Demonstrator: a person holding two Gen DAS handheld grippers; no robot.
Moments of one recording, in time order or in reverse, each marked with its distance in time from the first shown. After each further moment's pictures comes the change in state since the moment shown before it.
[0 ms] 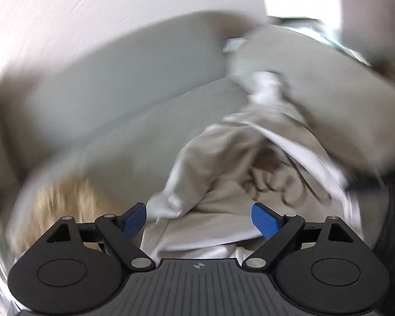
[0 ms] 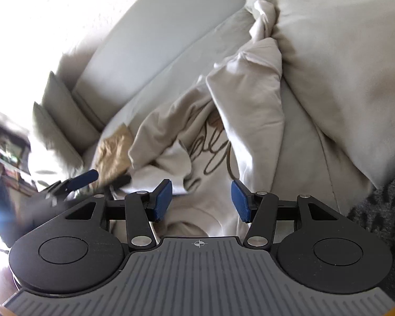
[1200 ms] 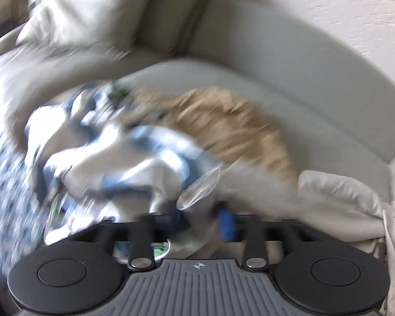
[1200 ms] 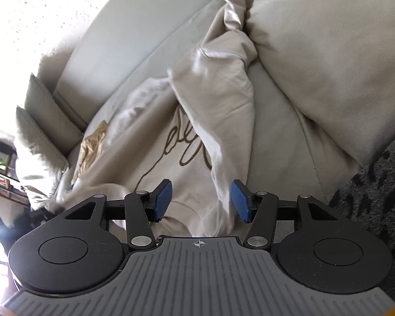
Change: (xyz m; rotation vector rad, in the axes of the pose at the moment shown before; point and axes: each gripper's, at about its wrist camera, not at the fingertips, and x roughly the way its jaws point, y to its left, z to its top) left arm -0.028 0.181 -0.134 -1.105 0.206 0.358; right arm 0.013 -0.012 -0.006 0.049 0.044 -0.066
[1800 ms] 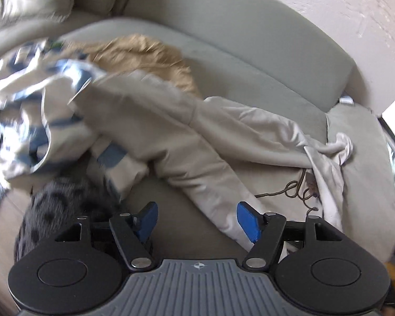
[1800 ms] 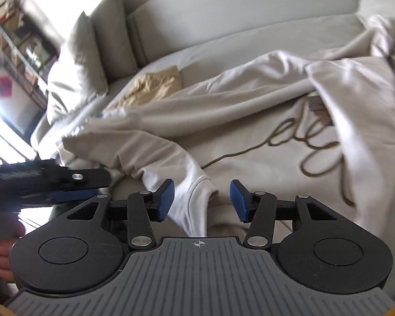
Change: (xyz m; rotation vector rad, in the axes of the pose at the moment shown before) left arm -0.029 -0.056 -0.065 0.031 0.184 -0.301; right arm 0.085 0.093 -0.031 -0.522 0.083 0.124
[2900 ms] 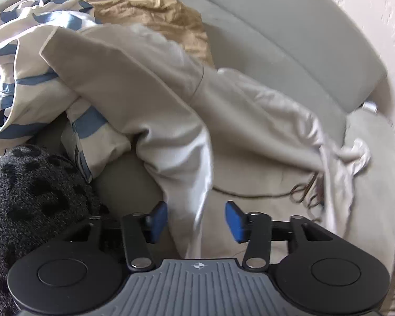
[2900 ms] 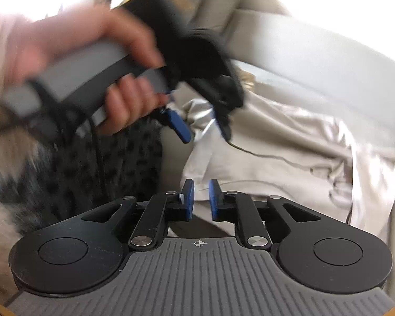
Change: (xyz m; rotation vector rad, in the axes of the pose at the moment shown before) left arm 0.044 -0.017 0.017 -0.138 0.096 0.042; right arm -0.055 0.062 -0.073 -0.606 -0.066 -0.042
